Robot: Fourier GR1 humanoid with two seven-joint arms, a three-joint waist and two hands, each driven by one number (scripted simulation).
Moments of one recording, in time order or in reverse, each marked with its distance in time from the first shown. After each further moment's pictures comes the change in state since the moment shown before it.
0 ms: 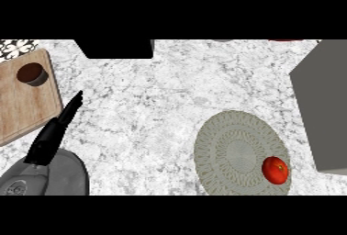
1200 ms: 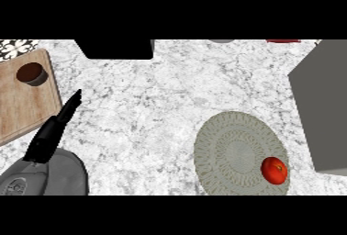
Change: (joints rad) left arm -0.017 -0.023 0.048 0.019 -0.027 -0.040 -0.012; right arm 0.266 -0.012 -0.131 0.382 -0.093 -0.402 -0.301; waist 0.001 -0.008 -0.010
